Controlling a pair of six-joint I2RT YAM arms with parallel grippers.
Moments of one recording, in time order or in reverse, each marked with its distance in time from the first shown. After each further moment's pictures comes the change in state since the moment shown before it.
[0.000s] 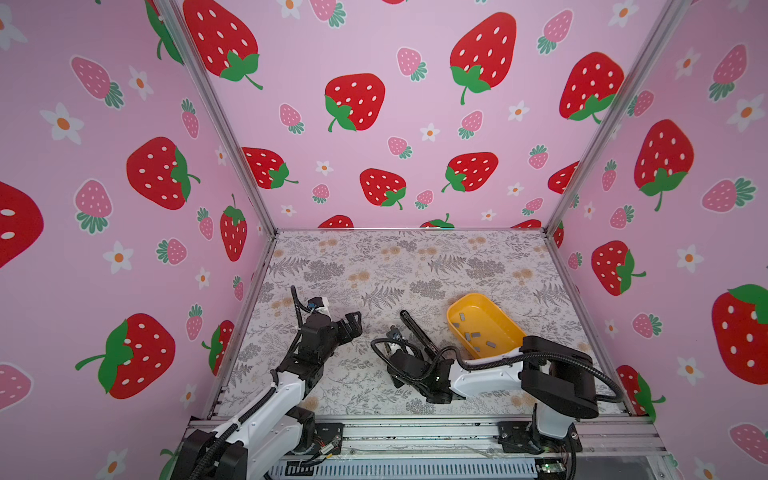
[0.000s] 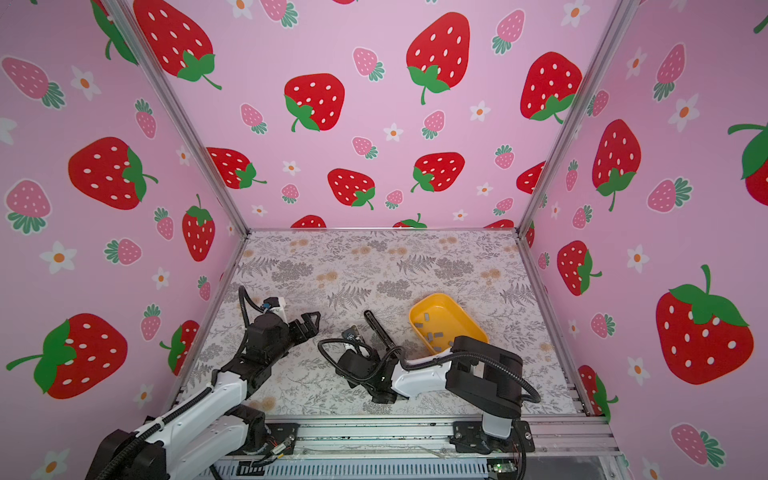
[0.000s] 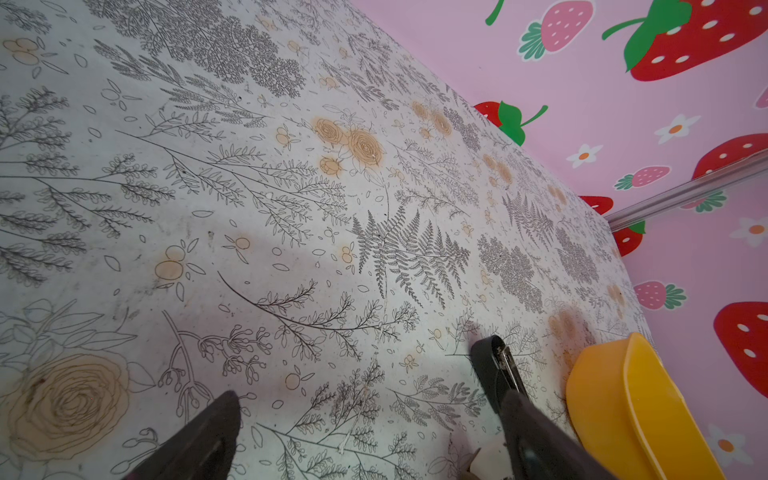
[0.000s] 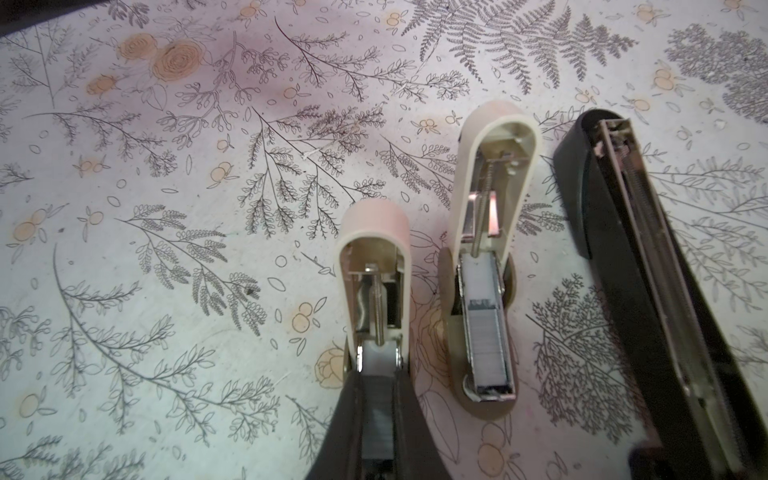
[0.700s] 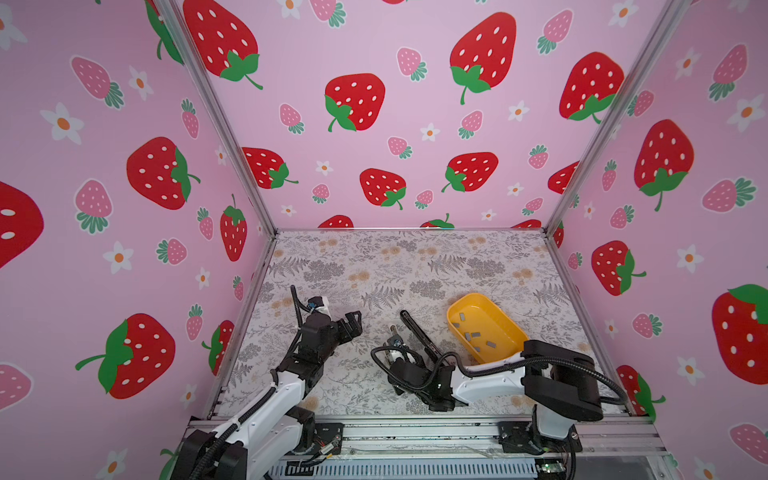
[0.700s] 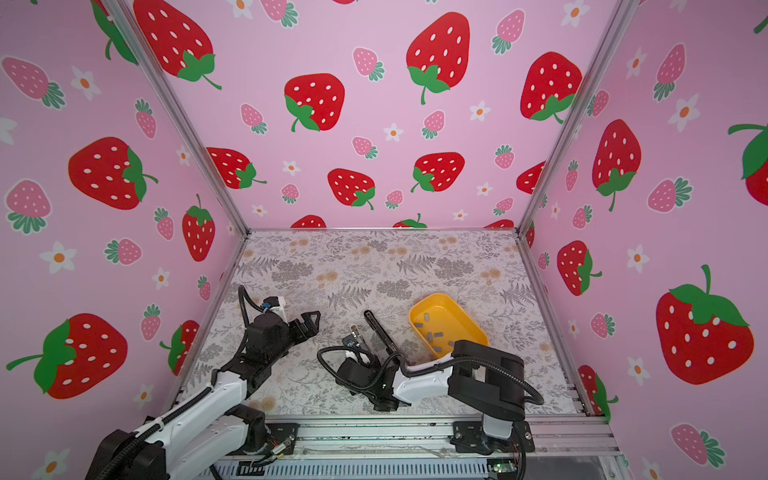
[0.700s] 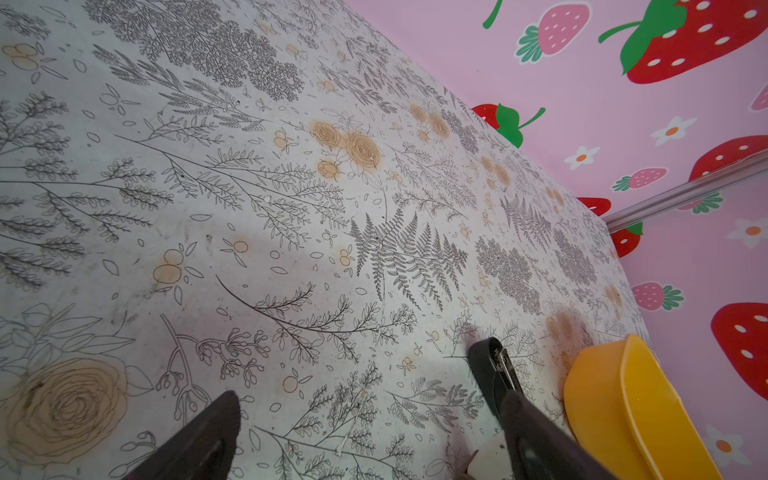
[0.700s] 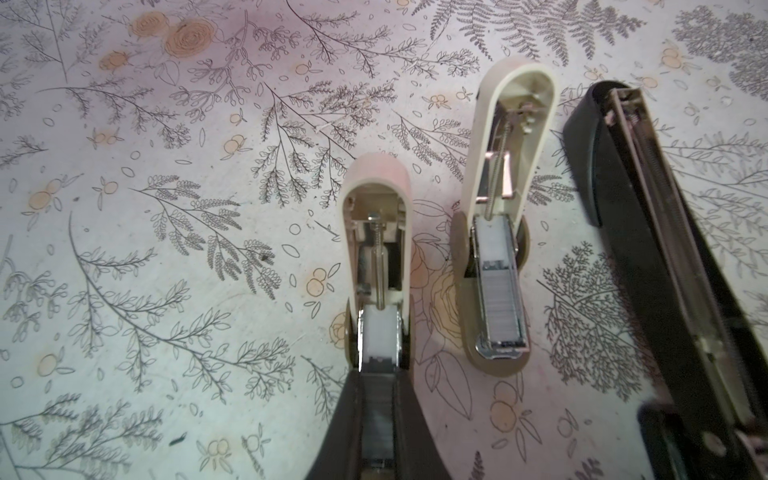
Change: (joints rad) left arm 0.000 0.000 0.005 -0.001 0.000 0.000; right arm 0.048 -0.017 -0.034 -0.007 0.026 0.032
